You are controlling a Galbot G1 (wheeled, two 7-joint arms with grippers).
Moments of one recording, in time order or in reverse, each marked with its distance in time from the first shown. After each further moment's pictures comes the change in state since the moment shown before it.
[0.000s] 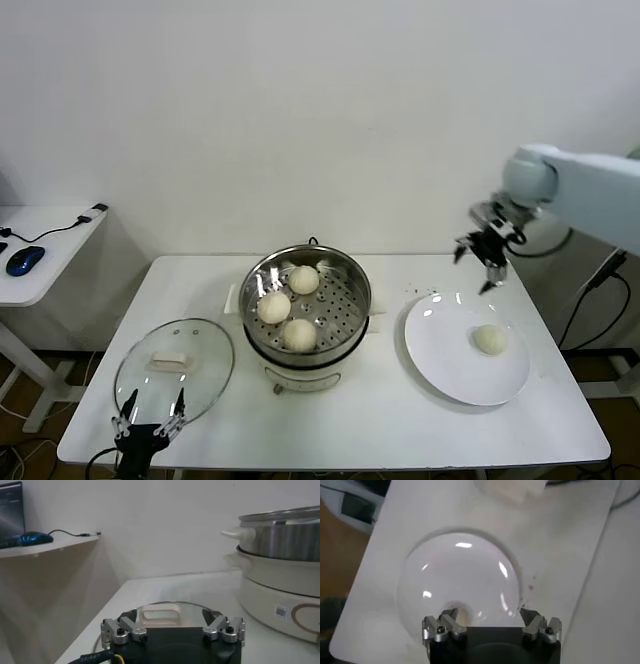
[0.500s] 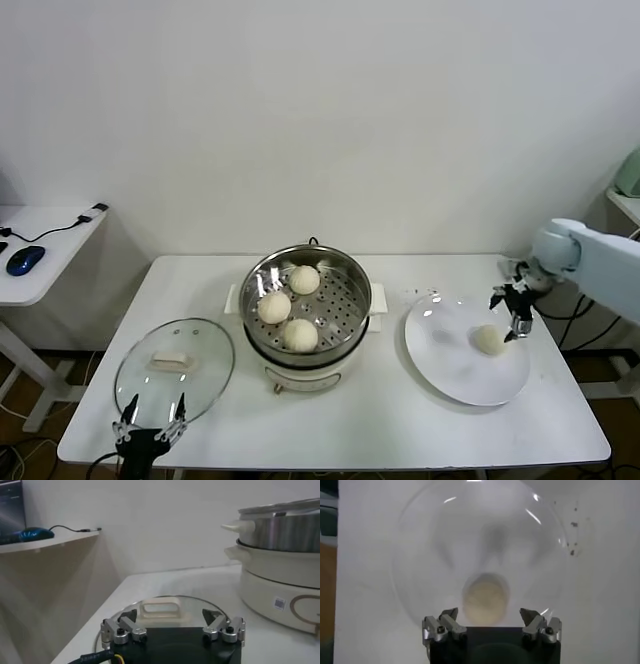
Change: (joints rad) left arm 0.006 -0.013 0.000 0.004 0.020 0.005 0.000; right arm -0.390 -0.055 0.316 -0.147 -0.133 -0.103 0.058
